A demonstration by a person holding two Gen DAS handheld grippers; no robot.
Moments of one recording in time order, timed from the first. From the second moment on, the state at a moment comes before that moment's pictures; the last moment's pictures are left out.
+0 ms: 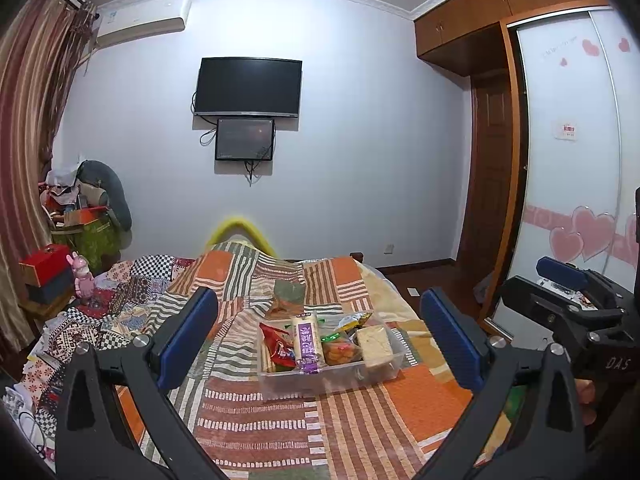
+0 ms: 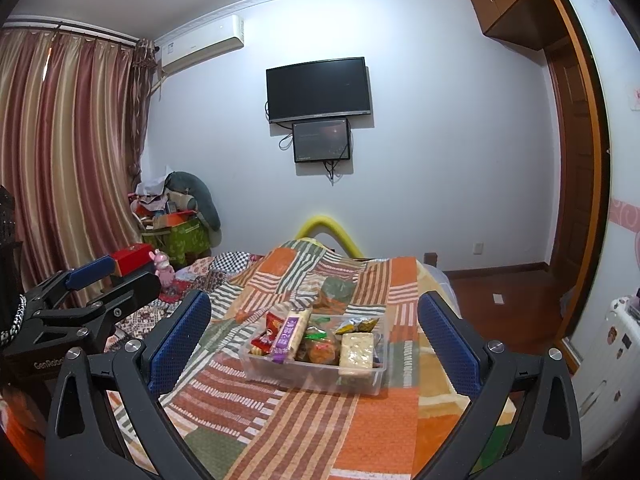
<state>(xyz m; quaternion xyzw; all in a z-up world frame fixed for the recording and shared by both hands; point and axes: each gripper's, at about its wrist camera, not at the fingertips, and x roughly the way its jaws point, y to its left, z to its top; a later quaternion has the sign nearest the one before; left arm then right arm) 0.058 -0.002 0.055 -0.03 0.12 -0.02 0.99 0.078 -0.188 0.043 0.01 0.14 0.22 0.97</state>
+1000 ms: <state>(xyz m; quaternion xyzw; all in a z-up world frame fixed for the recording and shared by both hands) 0.060 -0.004 0.053 -0.03 0.12 -0.03 0.99 0.079 -0.187 0.048 0.01 0.14 0.22 0.97</state>
